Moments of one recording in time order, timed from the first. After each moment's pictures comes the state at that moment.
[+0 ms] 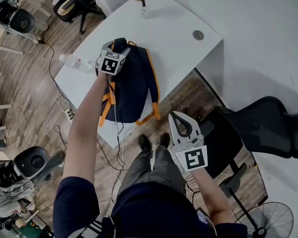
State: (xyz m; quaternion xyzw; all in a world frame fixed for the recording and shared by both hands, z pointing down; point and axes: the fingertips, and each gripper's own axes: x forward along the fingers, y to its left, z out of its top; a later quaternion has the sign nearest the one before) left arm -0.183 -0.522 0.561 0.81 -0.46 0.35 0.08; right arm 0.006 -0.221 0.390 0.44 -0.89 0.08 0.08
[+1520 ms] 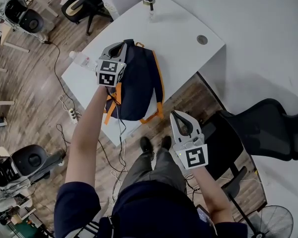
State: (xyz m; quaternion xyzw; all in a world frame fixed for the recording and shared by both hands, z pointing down) left arm -0.186 -0.478 0.443 0.83 -0.51 0.22 0.01; right arm -0.005 -0.210 0.377 0.43 -0.90 0.06 0.08
